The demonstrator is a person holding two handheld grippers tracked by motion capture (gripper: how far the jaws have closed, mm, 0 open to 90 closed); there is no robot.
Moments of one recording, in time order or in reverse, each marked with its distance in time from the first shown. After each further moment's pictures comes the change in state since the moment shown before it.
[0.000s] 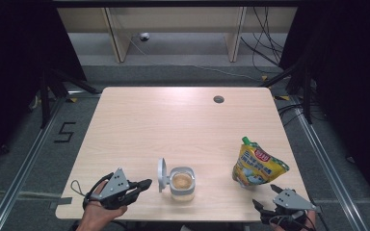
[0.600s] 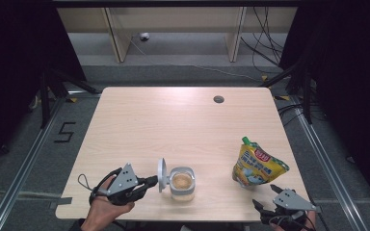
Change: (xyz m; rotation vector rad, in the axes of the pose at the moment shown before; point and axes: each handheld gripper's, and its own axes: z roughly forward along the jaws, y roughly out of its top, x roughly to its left) left arm -0.008 0.023 0.009 0.003 -0.015 0.026; right arm 0.001 0.000 -0.001 0.000 0.006 0.000
